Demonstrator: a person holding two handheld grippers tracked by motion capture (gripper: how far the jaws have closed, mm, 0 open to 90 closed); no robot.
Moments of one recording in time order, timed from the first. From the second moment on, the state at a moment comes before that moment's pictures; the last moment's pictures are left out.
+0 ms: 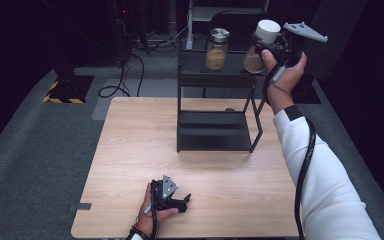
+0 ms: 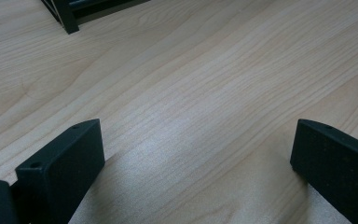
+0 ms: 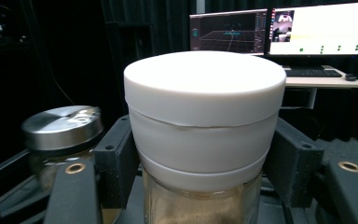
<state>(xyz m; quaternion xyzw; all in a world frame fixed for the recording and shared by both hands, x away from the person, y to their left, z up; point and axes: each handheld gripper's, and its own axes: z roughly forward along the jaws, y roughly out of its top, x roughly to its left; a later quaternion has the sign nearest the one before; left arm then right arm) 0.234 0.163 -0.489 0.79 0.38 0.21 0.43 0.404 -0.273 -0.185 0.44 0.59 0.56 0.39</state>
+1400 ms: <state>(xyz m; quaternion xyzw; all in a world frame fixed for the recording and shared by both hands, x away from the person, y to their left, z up) 0.234 0.163 -0.489 0.79 0.39 0.21 0.43 0.438 -0.266 -0.195 0.43 0.59 0.55 0.40</state>
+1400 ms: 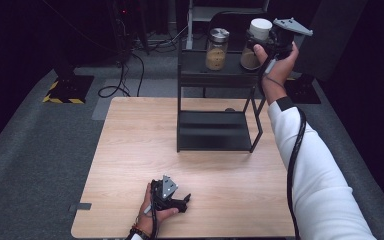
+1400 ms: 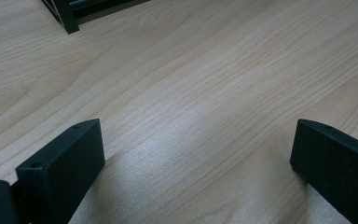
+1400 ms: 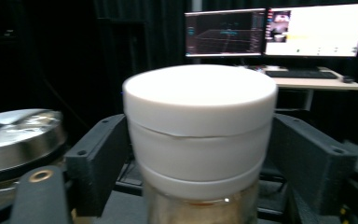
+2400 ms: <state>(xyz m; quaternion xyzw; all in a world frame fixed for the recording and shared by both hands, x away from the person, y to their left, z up) 0.233 0.163 -0.489 0.79 0.39 0.21 0.43 0.318 -0.324 -0.244 0.37 0.60 0.58 0.41</state>
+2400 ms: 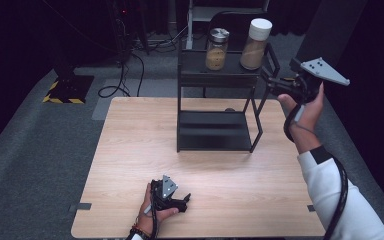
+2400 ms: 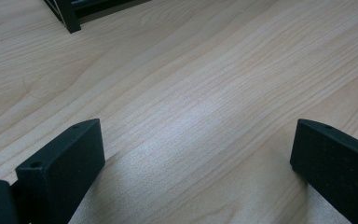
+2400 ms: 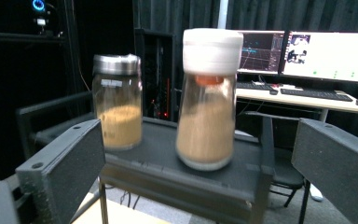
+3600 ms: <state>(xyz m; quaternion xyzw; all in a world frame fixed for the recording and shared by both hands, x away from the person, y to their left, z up) 0.233 0.162 -0.490 0.79 0.39 0.21 0.43 0.233 -0.369 -0.400 0.41 0.66 0.51 0.37</state>
